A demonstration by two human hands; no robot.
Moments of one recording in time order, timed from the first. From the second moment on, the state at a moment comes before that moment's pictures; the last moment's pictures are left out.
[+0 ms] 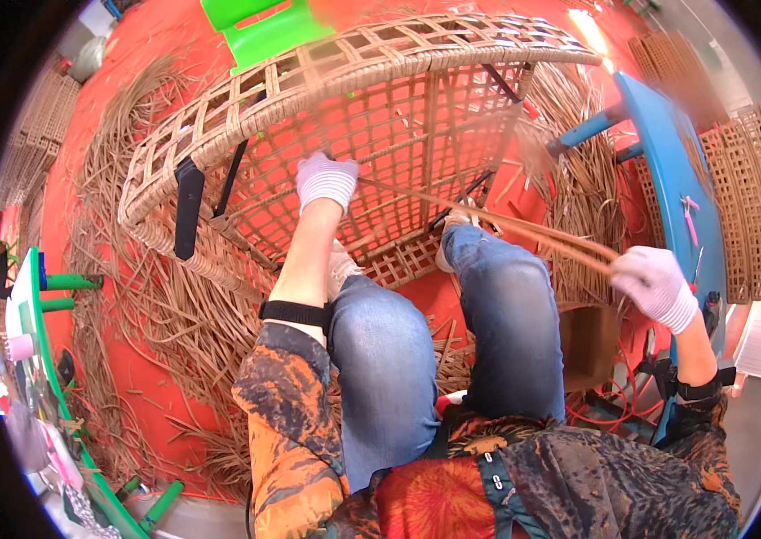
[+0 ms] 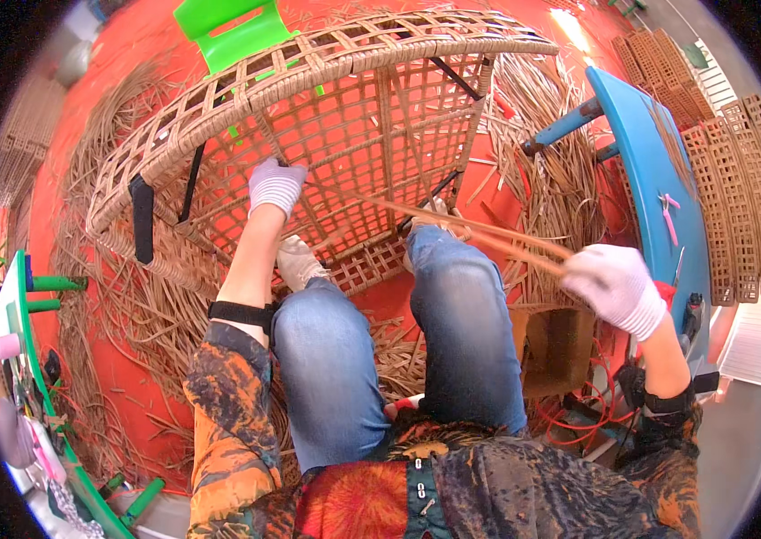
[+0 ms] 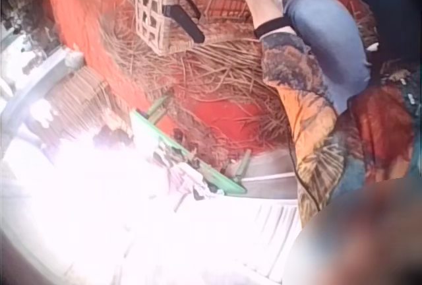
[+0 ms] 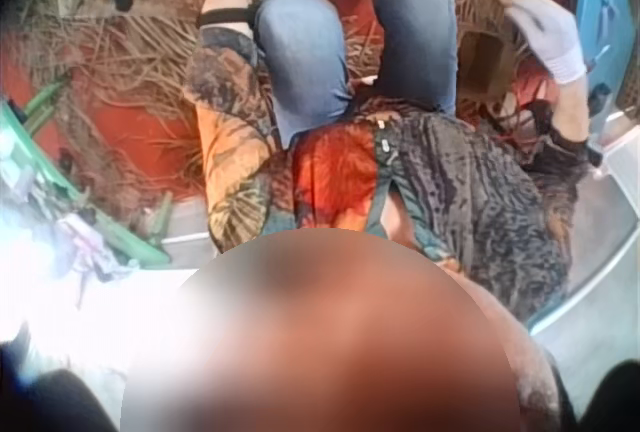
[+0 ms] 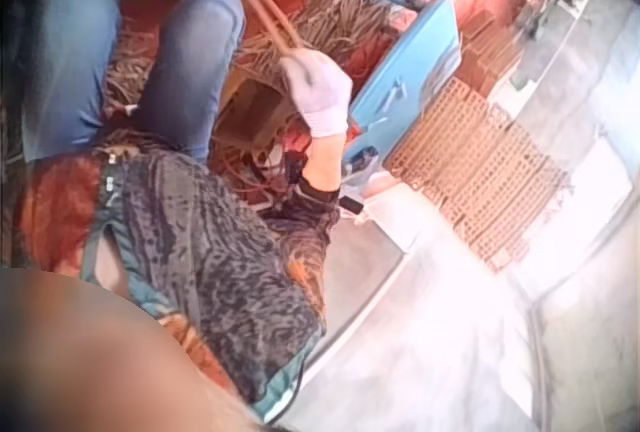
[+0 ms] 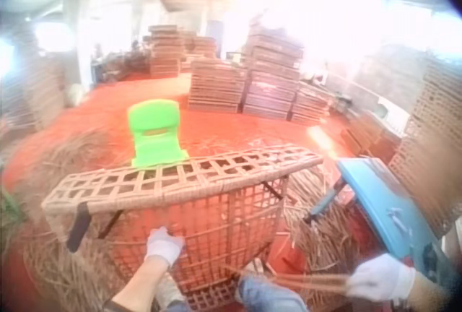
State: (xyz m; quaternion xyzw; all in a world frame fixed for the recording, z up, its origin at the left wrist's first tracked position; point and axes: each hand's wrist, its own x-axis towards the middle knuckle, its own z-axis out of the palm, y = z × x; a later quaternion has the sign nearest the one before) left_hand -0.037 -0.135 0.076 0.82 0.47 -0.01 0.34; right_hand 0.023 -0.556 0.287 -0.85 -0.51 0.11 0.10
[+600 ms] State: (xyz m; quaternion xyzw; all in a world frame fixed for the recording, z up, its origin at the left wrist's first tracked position) left_hand -0.062 -0.090 0.047 0.76 0.35 0.05 0.54; right_hand 0.077 -0.627 0.183 -0.94 -0.33 0.11 0.00
